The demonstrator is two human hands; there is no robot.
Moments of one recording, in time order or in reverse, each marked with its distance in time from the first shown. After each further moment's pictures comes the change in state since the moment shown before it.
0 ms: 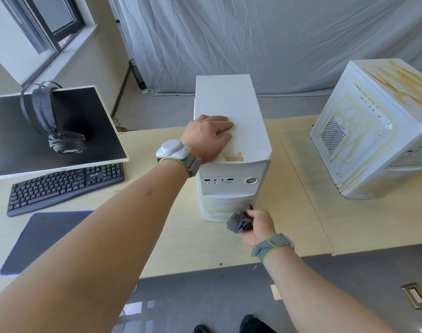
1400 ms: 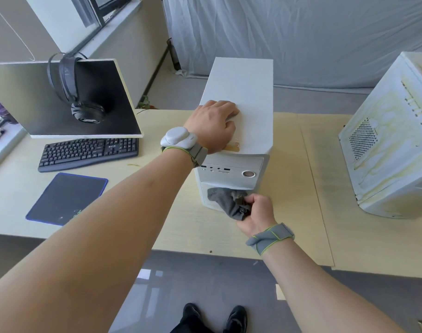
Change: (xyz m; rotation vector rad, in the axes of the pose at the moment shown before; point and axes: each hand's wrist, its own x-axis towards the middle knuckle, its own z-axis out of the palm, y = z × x) left_hand -0.002 0.025 0.013 0.165 0.044 -0.131; right_hand -0.008 -0.034 0.003 0.082 -0.272 0.119
